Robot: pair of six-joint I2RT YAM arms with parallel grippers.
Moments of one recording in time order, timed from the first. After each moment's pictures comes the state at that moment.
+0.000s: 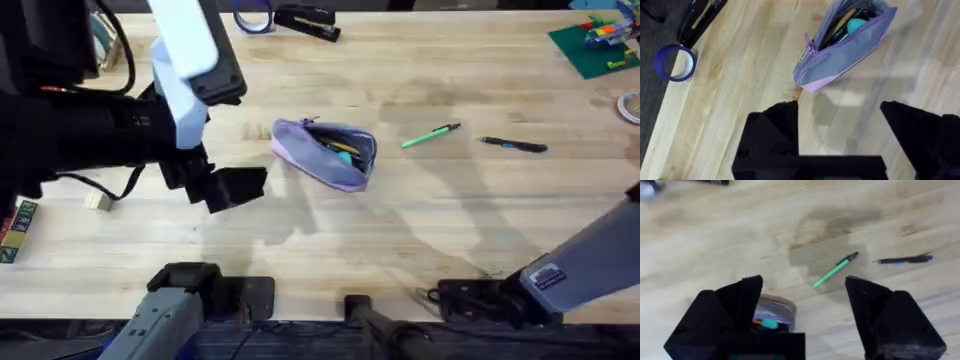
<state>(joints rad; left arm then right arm) 0.01 0.88 1.04 -1.17 0.48 1.13 0.45 1.87 2.35 -1.64 0.33 0.75</state>
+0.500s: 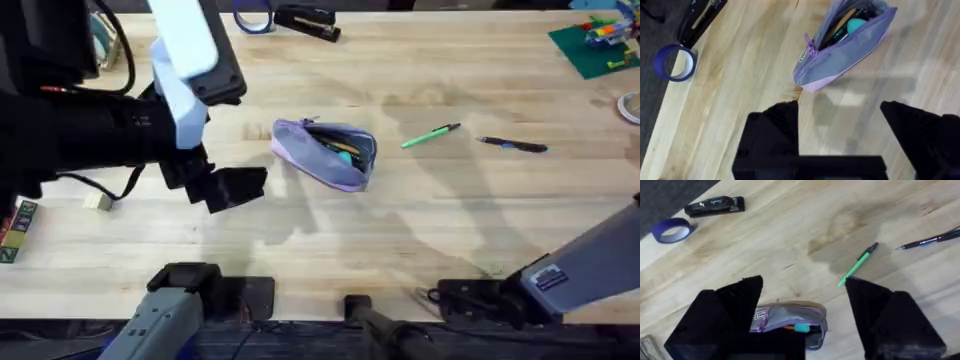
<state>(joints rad) 0.01 0.88 1.04 -1.17 0.48 1.13 0.45 1.84 2.35 -1.61 0.31 0.99</state>
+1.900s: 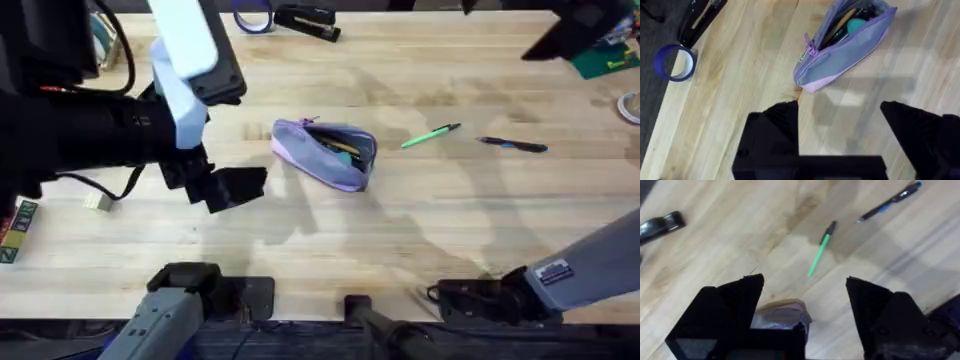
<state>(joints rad) 0.01 0.88 1.04 -1.17 0.48 1.13 0.27 1.82 2.18 -1.71 0.24 1.13</state>
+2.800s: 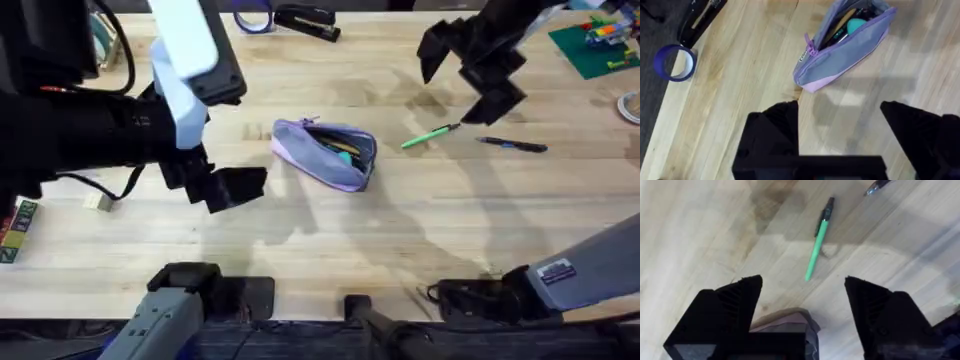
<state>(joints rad) 0.01 0.88 1.04 -1.17 0.48 1.13 0.22 1.80 1.63 -1.30 0.07 1.23</state>
